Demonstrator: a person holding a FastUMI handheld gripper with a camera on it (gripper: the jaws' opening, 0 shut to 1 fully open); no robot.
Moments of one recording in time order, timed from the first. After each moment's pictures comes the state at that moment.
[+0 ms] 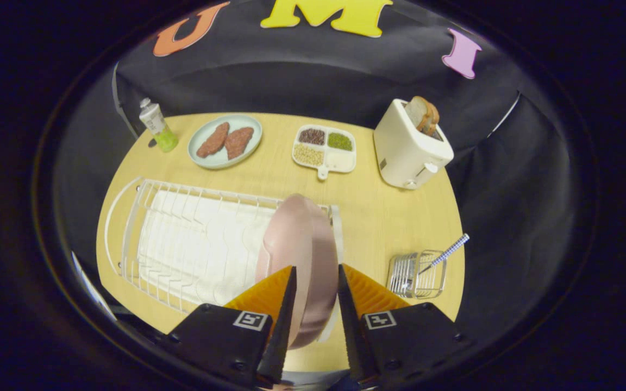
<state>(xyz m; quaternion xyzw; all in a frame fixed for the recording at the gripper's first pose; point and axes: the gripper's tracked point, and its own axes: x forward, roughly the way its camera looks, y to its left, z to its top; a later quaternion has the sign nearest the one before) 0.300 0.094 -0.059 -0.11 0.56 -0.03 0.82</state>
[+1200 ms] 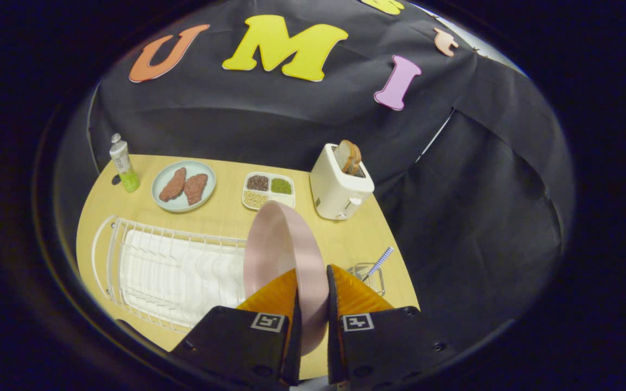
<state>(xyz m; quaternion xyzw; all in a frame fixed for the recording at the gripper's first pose) 0.276 0.083 0.030 -0.12 0.39 -0.17 0.90</state>
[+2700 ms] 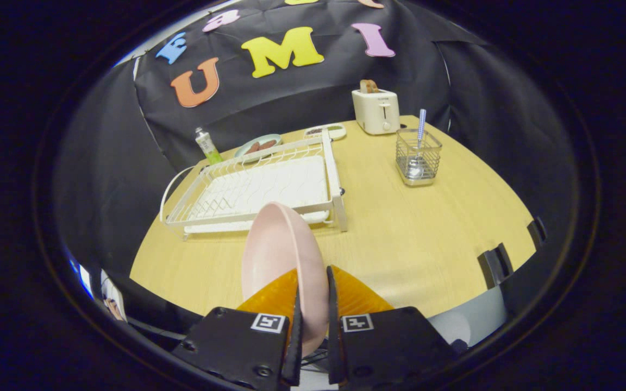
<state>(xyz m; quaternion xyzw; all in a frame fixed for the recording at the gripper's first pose) 0.065 0.079 -0.177 0.10 0.38 0.05 0.92</state>
